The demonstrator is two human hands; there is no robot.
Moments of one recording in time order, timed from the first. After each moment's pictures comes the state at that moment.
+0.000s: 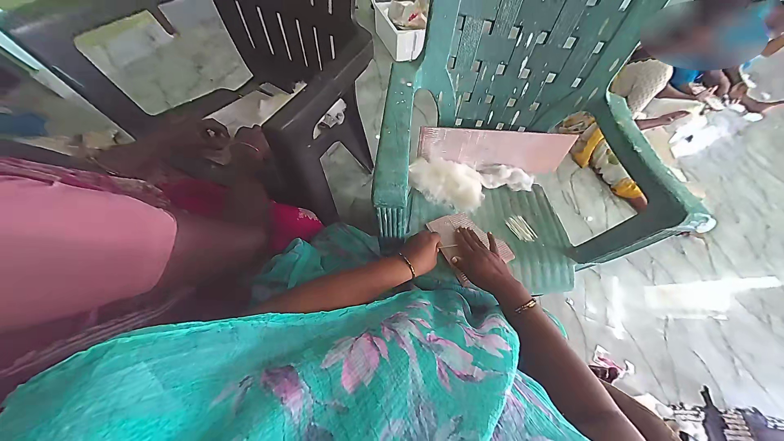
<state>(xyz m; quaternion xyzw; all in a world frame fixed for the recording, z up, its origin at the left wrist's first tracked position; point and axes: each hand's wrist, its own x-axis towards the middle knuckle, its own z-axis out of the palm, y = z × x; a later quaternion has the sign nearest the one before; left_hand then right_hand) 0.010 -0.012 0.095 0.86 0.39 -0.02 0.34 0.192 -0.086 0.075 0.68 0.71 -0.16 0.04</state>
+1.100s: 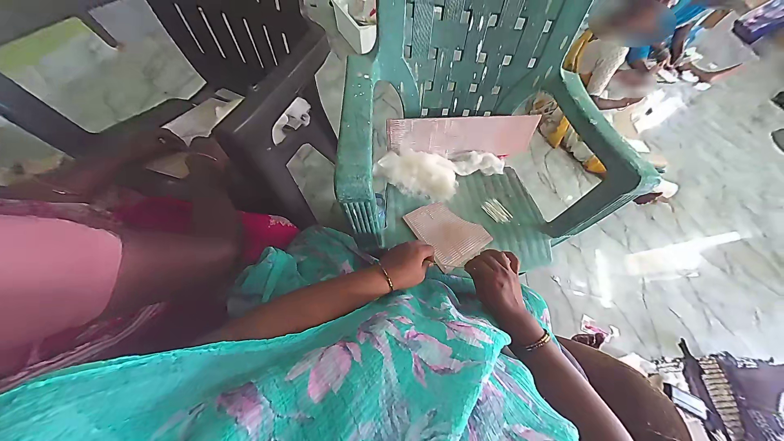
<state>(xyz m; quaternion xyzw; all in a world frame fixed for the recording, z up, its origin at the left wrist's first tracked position) 0.003 -0.044 0.110 0.90 0.27 -0.05 0.34 0.202 -0.185 0.069 0.68 0.69 0.09 -0.22</state>
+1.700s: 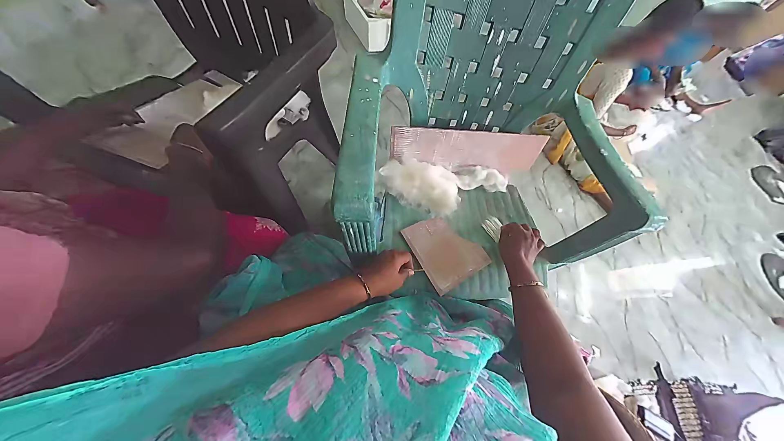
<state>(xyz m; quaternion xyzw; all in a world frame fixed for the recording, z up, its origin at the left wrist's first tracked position) -0.015 -0.006 0.088 0.84 0.32 -0.04 0.43 0.304 -0.068 0.076 0.91 0.39 -0.03 -0.12</state>
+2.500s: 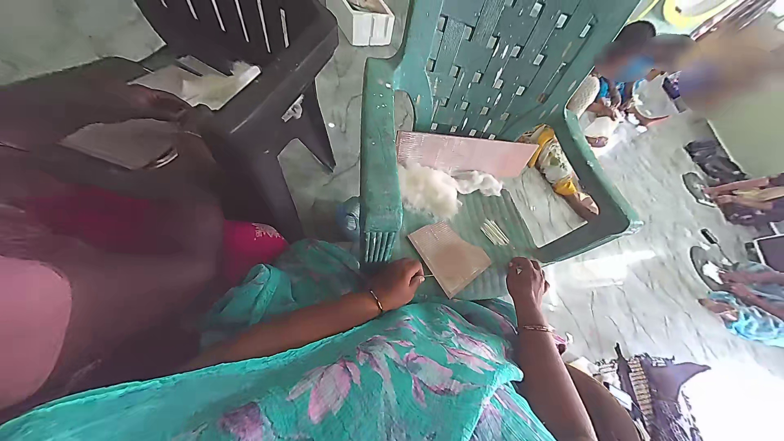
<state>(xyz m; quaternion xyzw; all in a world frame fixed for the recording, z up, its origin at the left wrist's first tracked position) -0.028 -0.010 0.064 0.86 0.25 0.05 0.44 0.267 -0.139 0.085 0.94 0.31 -0.06 -0.10</state>
